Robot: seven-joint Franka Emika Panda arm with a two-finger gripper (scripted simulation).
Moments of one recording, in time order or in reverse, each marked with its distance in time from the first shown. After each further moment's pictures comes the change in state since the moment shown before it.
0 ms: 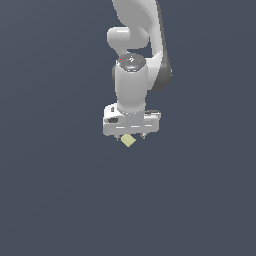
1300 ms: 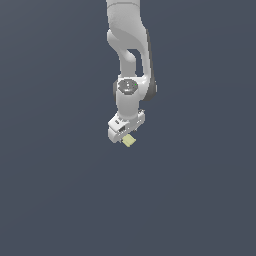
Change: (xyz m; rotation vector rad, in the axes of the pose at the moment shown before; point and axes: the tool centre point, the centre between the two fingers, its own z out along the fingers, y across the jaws) arm -0.101 0.004 0.107 0.016 -0.070 -0.627
